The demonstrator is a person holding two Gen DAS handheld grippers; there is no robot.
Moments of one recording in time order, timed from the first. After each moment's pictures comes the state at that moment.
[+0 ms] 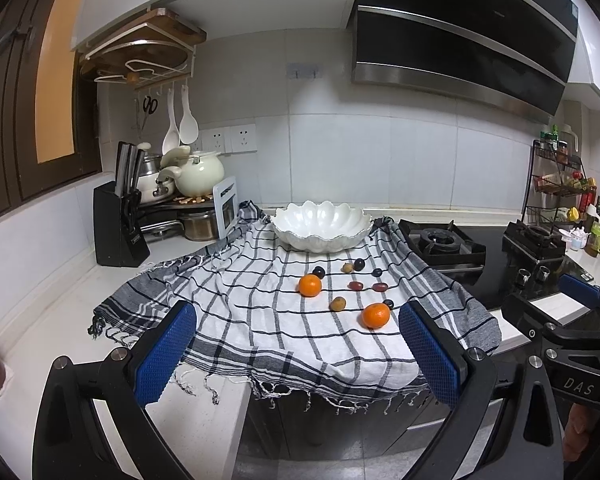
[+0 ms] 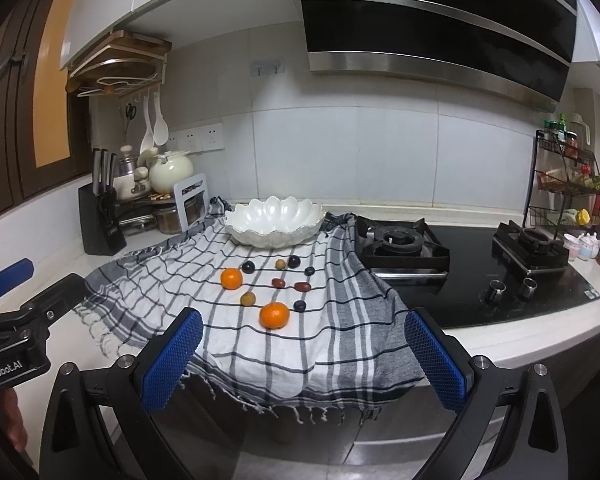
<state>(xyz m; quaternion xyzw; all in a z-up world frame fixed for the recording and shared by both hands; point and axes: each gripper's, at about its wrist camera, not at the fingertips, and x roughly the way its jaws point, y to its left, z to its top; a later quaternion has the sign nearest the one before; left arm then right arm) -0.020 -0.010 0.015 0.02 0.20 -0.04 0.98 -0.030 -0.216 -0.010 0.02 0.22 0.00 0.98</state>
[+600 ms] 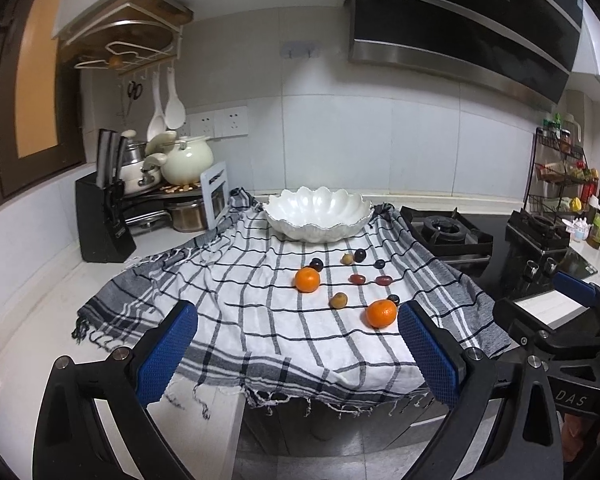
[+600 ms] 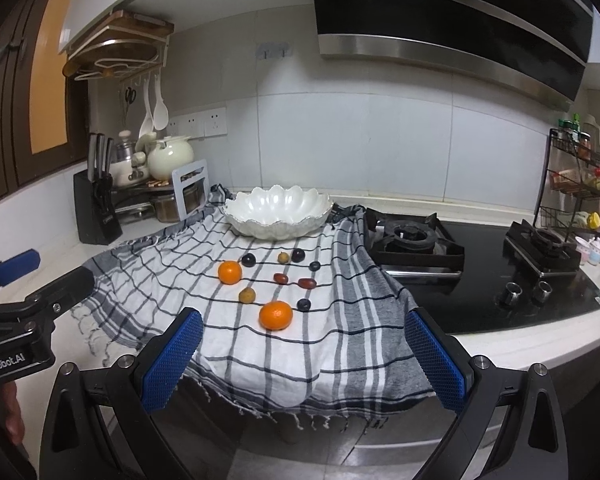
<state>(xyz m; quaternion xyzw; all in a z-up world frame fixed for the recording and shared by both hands) 0.033 -0.009 -0.001 0.03 0.23 -0.06 0.97 0.011 -0.209 -0.029 0.00 0.24 0.01 0.97</state>
